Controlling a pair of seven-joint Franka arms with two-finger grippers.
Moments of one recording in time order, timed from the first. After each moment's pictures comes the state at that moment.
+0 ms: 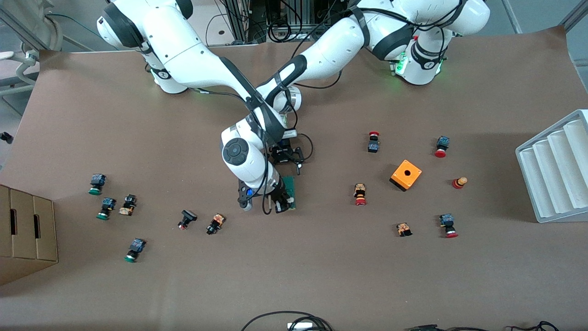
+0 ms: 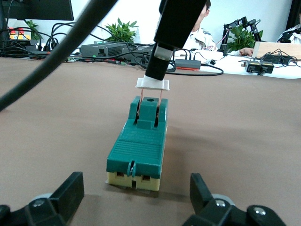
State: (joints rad) left arm -0.98 1.08 -0.28 -1.49 1.77 1.77 -2.55; right arm 0.71 0.72 -0.08 -1.59 0.37 2.57 1.82
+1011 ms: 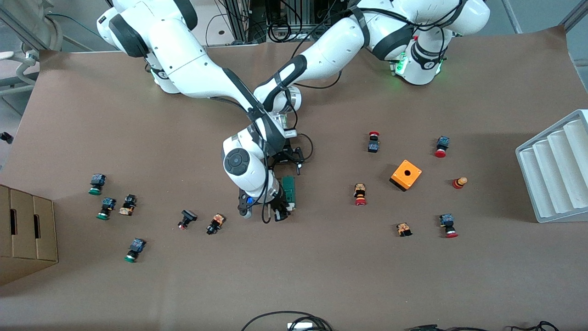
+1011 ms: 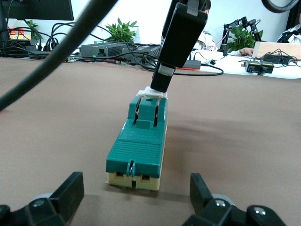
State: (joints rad) left arm -0.98 1.08 -0.28 -1.49 1.77 1.77 -2.55; right arm 0.70 0.79 -0.08 -1.52 0.37 2.57 1.84
